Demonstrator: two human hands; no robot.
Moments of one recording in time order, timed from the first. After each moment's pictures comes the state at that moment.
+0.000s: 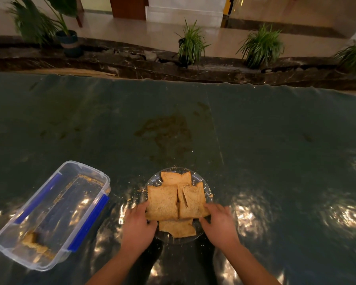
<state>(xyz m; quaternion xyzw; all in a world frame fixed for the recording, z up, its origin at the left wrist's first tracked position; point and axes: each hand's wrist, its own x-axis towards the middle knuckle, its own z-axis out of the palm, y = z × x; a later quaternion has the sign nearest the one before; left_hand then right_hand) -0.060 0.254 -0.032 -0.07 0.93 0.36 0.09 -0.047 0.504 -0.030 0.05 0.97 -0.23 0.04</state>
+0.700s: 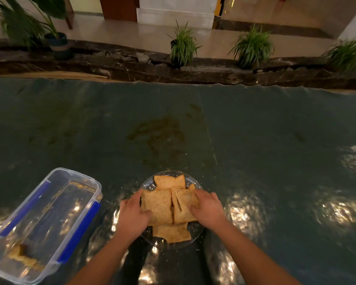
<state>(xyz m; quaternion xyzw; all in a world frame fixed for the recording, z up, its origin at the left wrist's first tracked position) -0.103 0.258 -0.020 -0.11 0.90 0.39 0.16 -0.102 0.504 -0.026 0.04 0.97 -0.23 0.12</state>
